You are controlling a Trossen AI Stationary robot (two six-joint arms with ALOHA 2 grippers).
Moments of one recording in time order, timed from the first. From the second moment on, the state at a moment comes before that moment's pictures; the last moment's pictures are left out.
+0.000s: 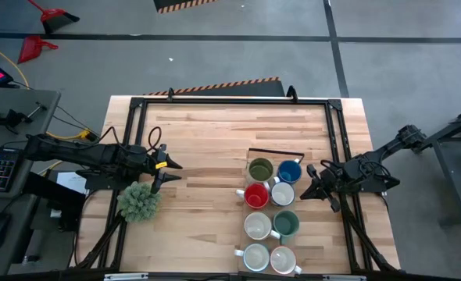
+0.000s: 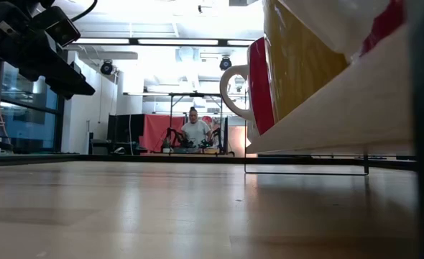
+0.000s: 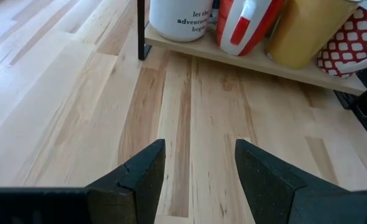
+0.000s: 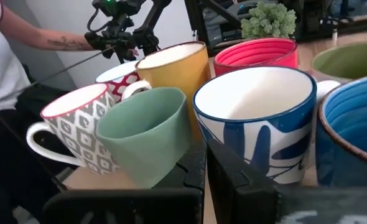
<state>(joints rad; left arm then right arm) -0.11 0.46 0.24 -0.24 -0.04 -0.22 0.52 0.17 0.01 0.03 0.06 0.27</state>
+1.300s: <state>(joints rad) -0.11 0.40 0.24 -0.06 0.15 -0.03 0.52 0.17 0.01 0.03 0.06 0.31</state>
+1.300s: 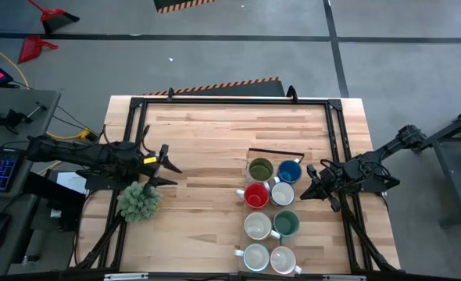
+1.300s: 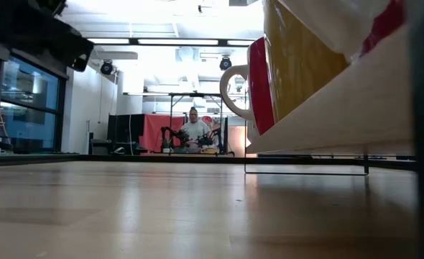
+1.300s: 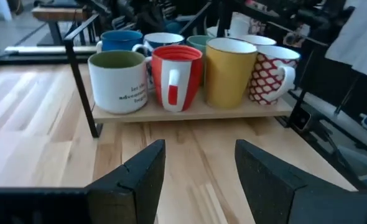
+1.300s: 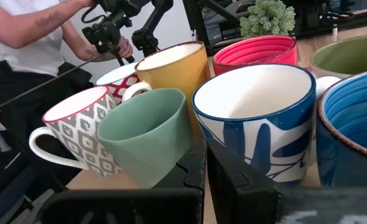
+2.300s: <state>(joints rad) -0.12 0.31 0.01 0.02 -0.02 0.29 0.52 0.17 0.01 0.03 0.06 0.31</state>
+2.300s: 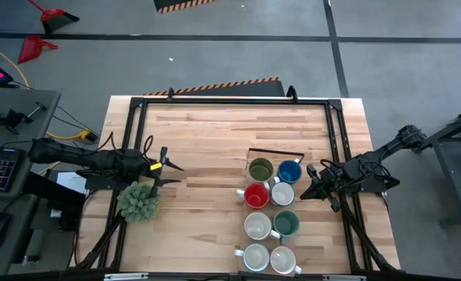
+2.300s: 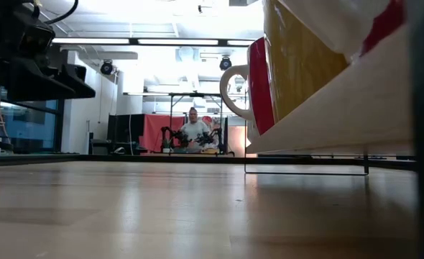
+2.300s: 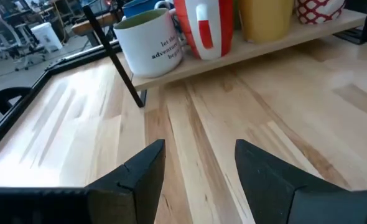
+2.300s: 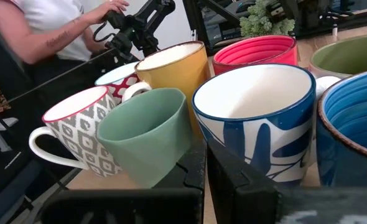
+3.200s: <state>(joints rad) -0.02 0.03 0.01 0.00 -0.01 0.29 0.52 0.17 0.01 0.03 0.06 0.31</state>
